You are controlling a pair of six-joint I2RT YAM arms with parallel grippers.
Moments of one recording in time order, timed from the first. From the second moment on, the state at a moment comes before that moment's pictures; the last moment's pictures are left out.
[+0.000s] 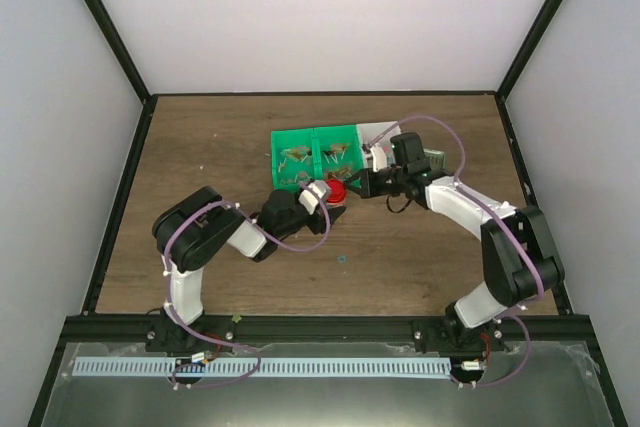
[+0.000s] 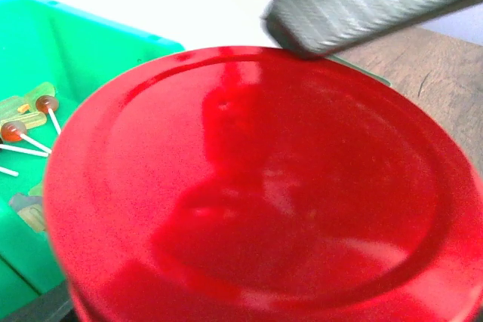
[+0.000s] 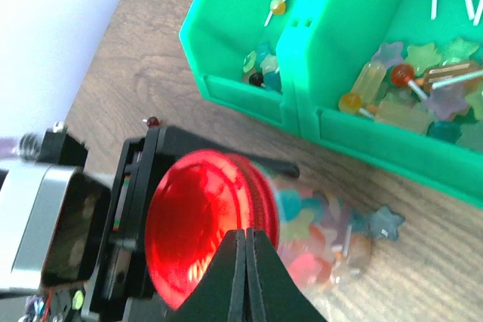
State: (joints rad) left arm -0.72 1.95 0.61 1.07 0.24 -0.06; right arm 0.39 1.56 0.95 -0.16 -0.68 0.28
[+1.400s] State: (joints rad) left arm -0.68 1.91 0.53 1.13 0.35 -0.05; right arm 0.44 1.75 1.20 -0.33 -0.72 0.29
